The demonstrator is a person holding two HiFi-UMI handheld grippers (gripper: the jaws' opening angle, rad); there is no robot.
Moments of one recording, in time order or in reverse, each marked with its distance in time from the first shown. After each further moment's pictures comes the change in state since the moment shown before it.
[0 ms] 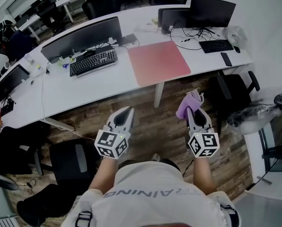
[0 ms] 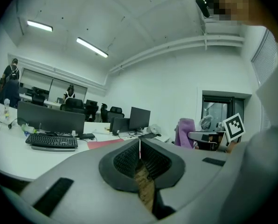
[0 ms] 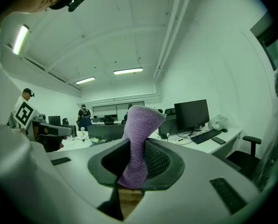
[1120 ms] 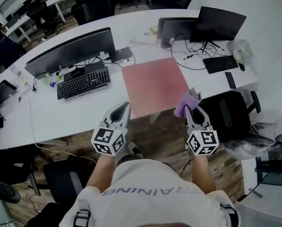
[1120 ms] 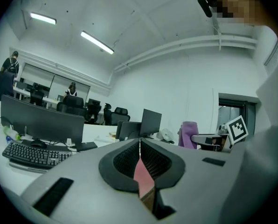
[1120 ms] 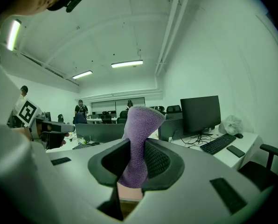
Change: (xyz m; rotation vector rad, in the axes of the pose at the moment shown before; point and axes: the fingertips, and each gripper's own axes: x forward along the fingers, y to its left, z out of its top) left arm 0.207 0.150 0.054 -0.043 -0.010 0.019; right arm 0.241 -0.079 0.025 -0.020 0.053 0.014
